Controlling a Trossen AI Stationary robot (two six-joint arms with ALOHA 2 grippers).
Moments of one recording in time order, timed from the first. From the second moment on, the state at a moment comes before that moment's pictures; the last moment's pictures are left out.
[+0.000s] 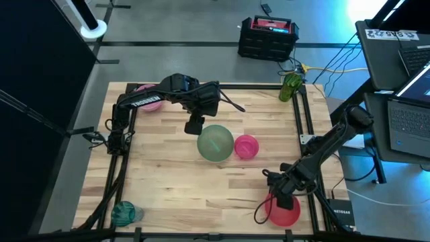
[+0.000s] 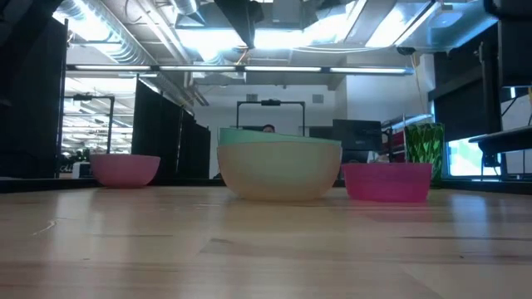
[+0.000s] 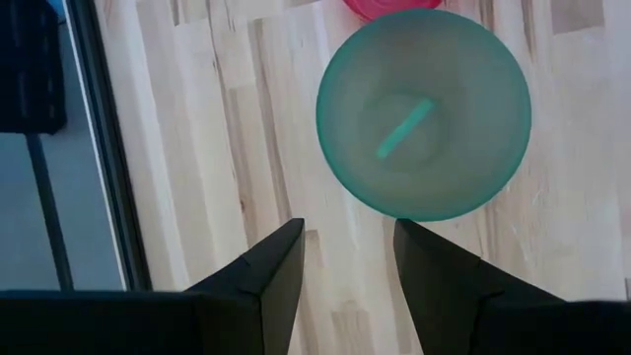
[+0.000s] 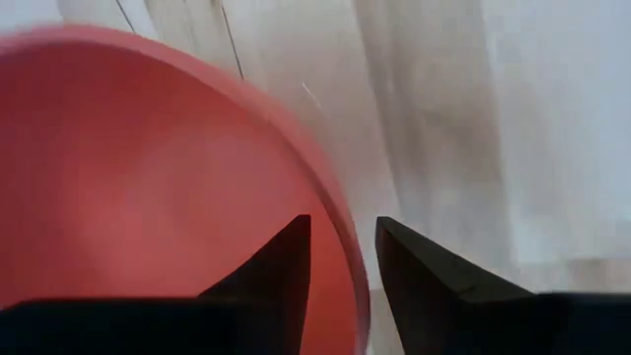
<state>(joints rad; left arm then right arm) 0.16 1.99 2.31 -1.57 -0.10 0.34 0.77 1.41 0.81 -0.77 -0.19 1.06</state>
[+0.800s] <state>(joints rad) 0.21 1.84 2.31 -1.57 -0.16 0.29 -0.05 1.59 1.39 -0.93 -0.12 0.32</state>
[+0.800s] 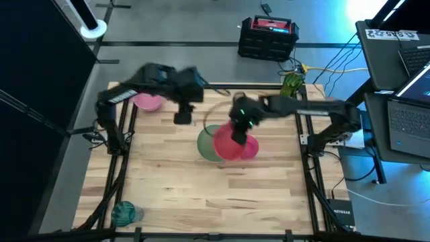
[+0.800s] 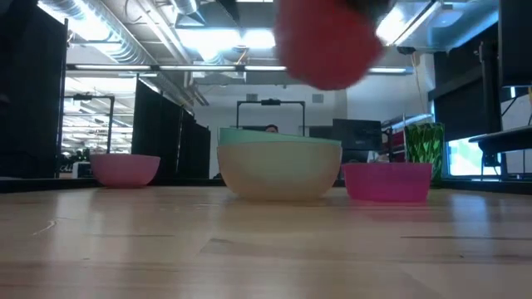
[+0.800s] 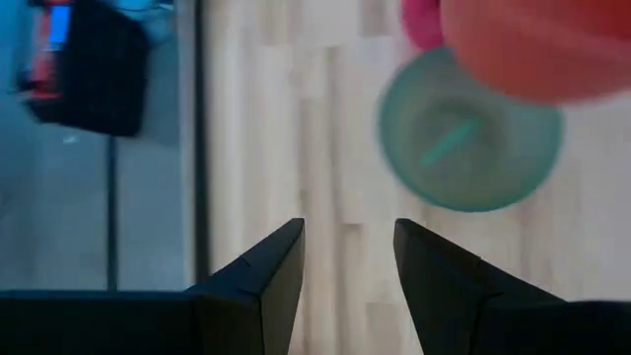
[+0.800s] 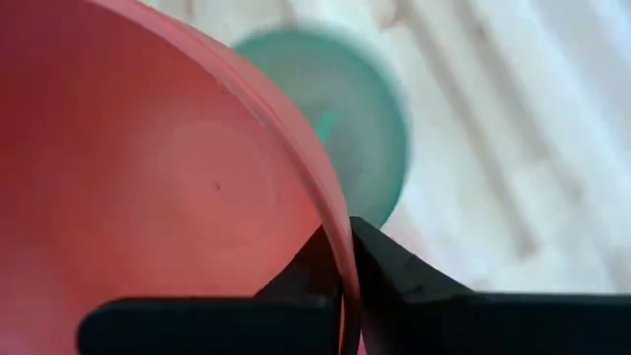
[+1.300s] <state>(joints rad) 0.39 1.67 2.29 -1.57 -0.20 0.26 -0.23 2.06 1.81 -1.13 -0.22 0.04</state>
